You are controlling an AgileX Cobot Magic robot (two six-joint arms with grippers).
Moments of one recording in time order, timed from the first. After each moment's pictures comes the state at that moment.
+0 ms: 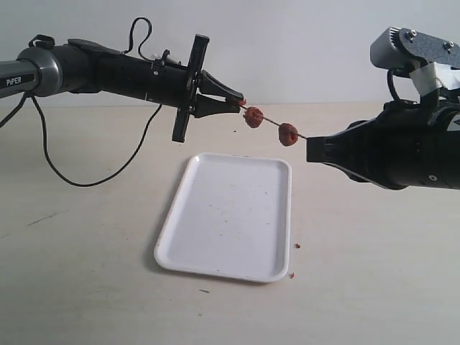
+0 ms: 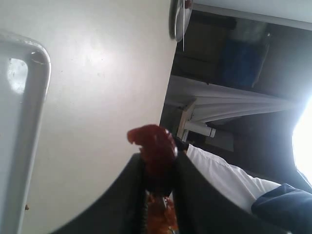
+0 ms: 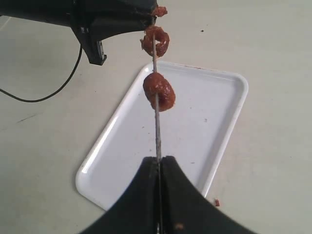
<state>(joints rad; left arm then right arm) -0.27 2.48 -2.05 -1.38 1.21 0.05 0.36 1.19 -0.64 0.53 0.17 -0.17</state>
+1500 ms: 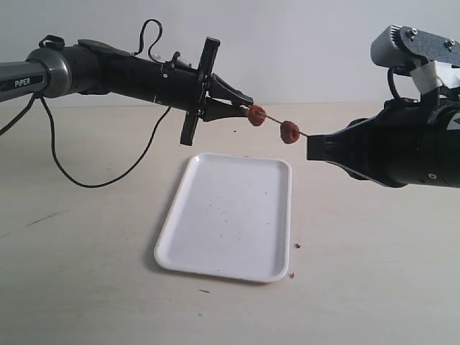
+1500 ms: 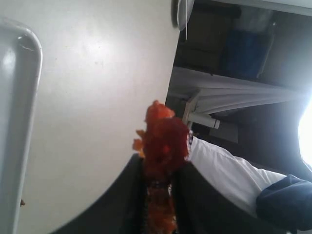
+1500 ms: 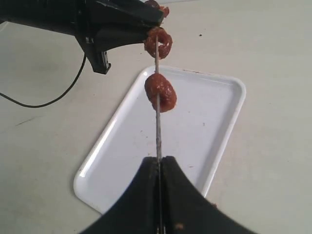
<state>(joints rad) -0.30 2.48 -2.05 -1.37 1.21 0.05 0.36 1.19 -0.64 0.53 0.16 -0.17</state>
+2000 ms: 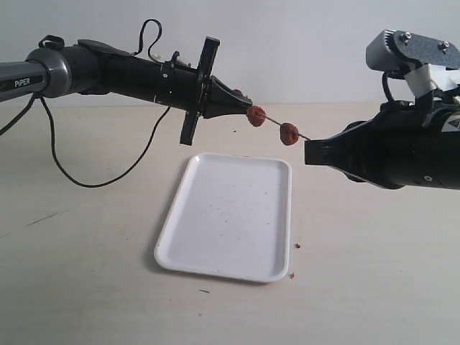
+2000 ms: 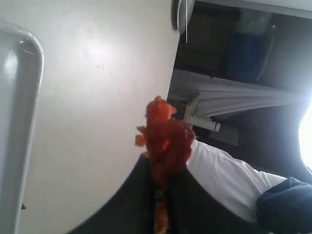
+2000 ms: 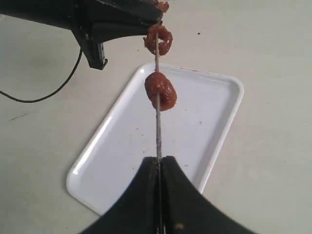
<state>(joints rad) -0.31 2.48 -2.05 -1.37 1.21 0.05 0.36 1.22 -0.64 0.53 0.15 -0.20</state>
